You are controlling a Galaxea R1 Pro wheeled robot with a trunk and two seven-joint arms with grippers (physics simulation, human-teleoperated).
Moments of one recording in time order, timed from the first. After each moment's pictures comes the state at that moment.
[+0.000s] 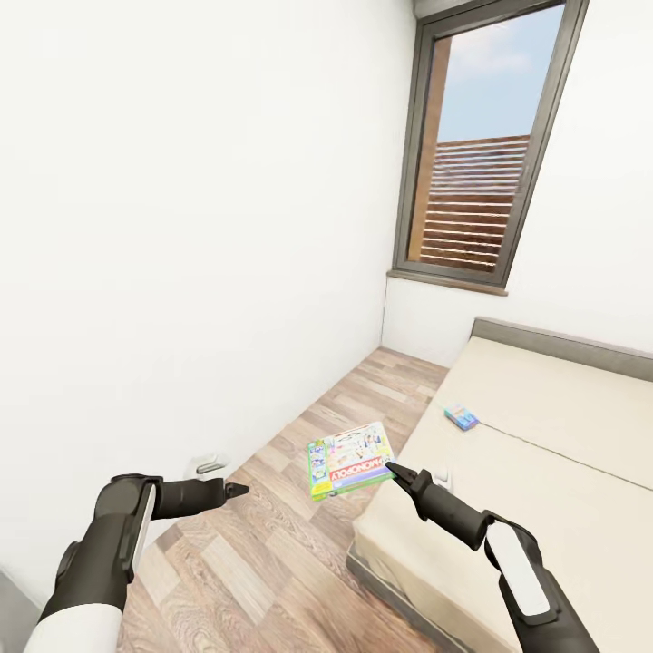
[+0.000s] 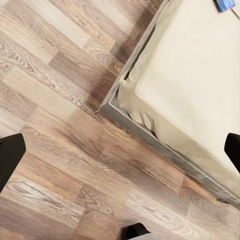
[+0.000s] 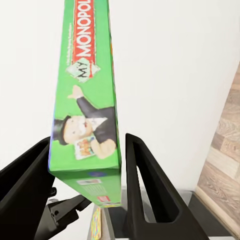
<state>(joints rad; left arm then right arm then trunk) -0.50 -0.01 0.32 -1.20 -0.29 1.02 -0.77 -0.36 -0.01 -0.16 -1.10 -0.92 0.78 0.41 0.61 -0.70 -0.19</state>
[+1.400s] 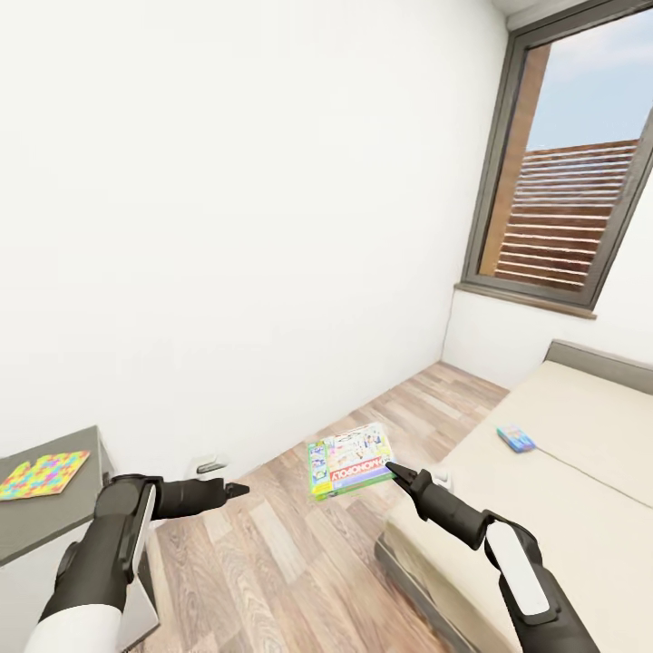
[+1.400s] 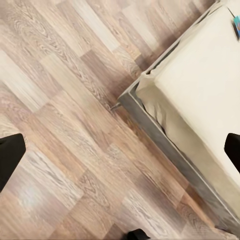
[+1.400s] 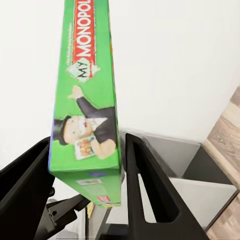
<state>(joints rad) -0.50 -0.01 0.32 -1.20 -0.29 1.02 -0.77 -0.36 -0.01 -0.16 -1.10 -0.92 0.78 0.41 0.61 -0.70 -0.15</state>
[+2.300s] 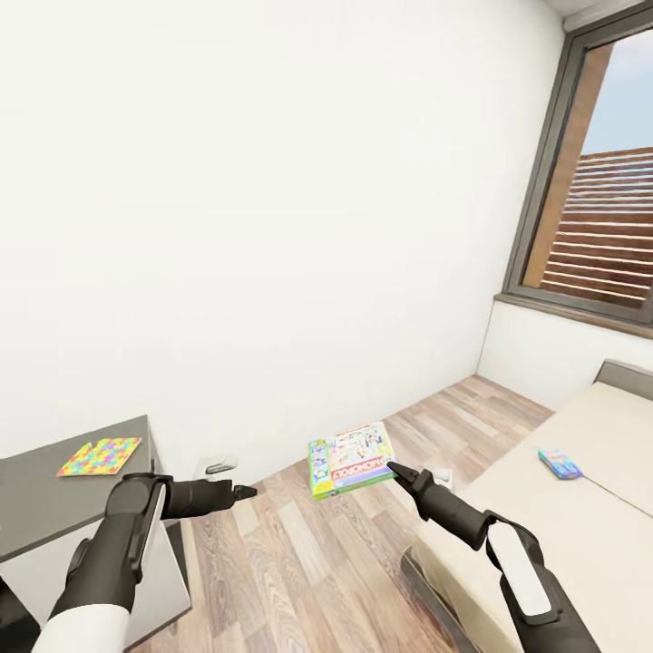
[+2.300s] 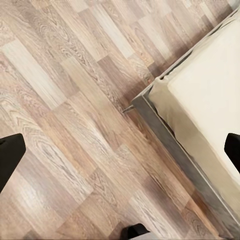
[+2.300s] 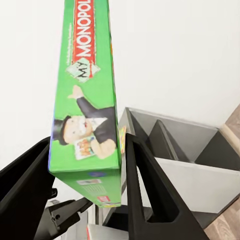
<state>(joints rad) -0.50 -0.02 0.28 -1.20 -0.30 1.03 -0.77 -0.36 -0.01 -0.17 -1.10 -0.92 0.78 0.41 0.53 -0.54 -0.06</state>
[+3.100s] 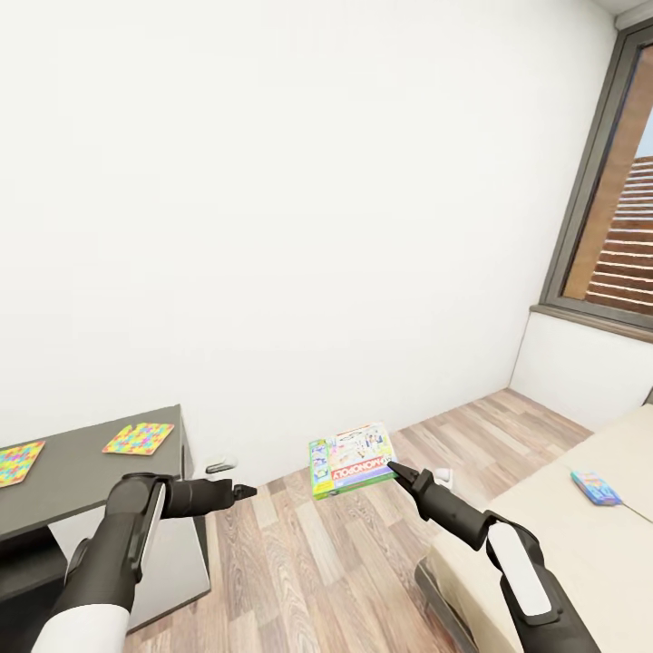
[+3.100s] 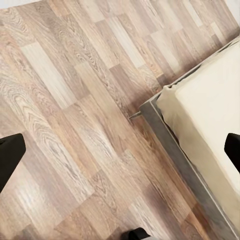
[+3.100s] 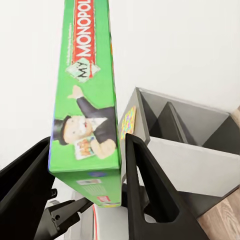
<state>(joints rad) -0.50 -0.02 0.28 -1.20 -0.30 1.02 -0.77 -0.36 -0.01 -0.17 -1.10 -0.93 0.78 0.41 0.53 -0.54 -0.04</state>
